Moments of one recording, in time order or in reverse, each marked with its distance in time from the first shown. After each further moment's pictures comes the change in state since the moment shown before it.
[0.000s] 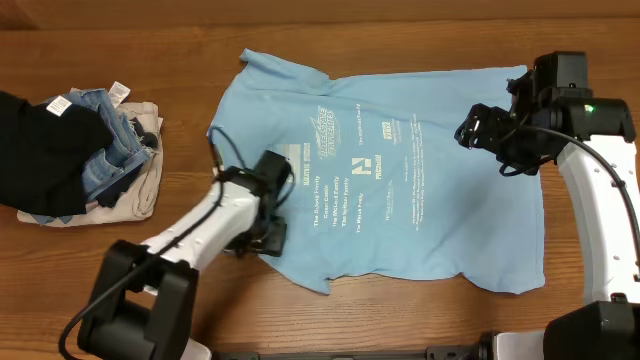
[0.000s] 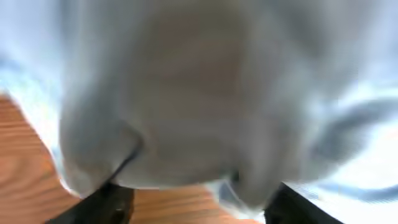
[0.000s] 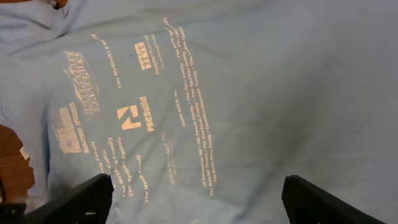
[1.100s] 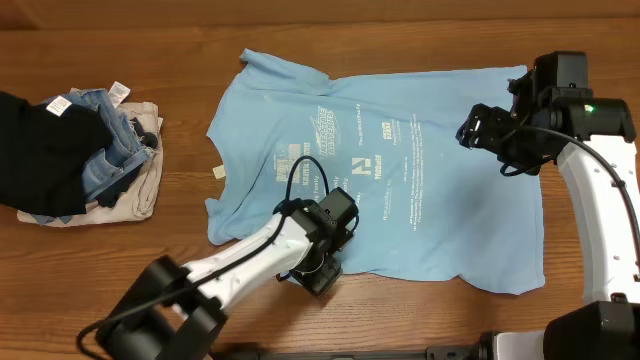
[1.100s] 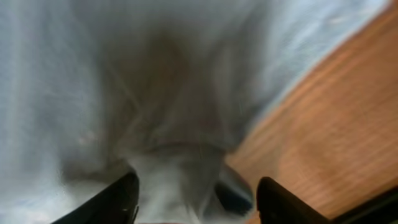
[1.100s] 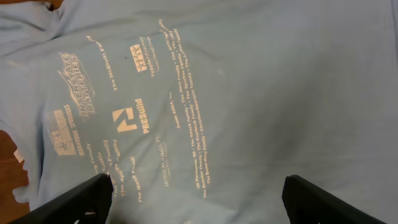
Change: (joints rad) left arm -0.395 0.004 0.000 0.046 0.180 0.212; right arm 0.000 0.000 0.000 0.000 0.018 0.000
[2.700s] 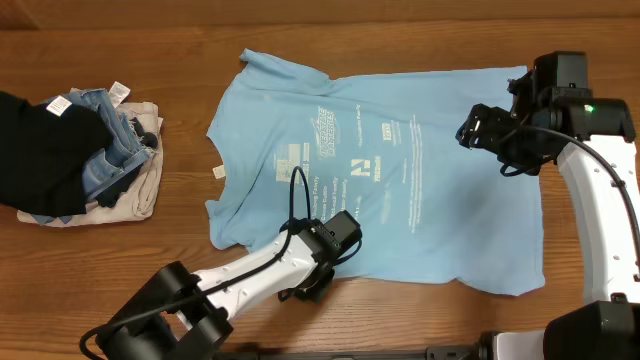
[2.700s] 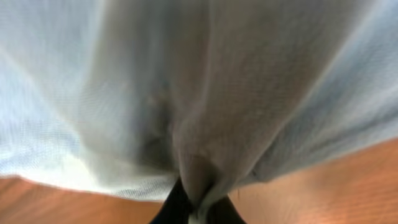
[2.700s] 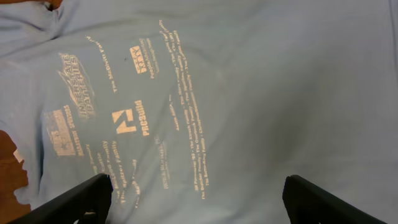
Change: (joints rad) left arm -0.085 -0.029 -0.085 -0.001 -0.148 -0.378; right arm 0.000 0.000 0.000 -0.001 0.000 0.000
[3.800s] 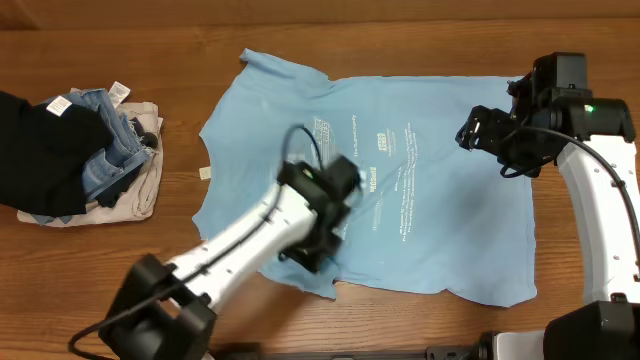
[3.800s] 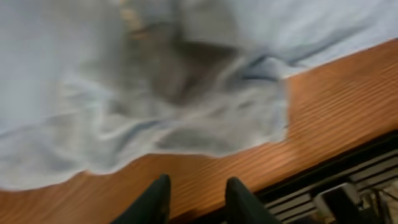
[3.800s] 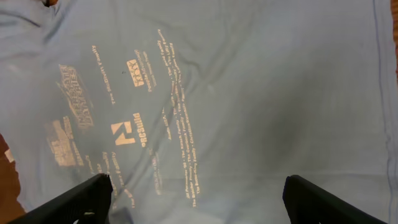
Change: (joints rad) left arm 0.116 0.042 0.350 -0.315 0.135 0.296; right arm 0.000 0.000 -0.002 -0.014 -0.001 0.000
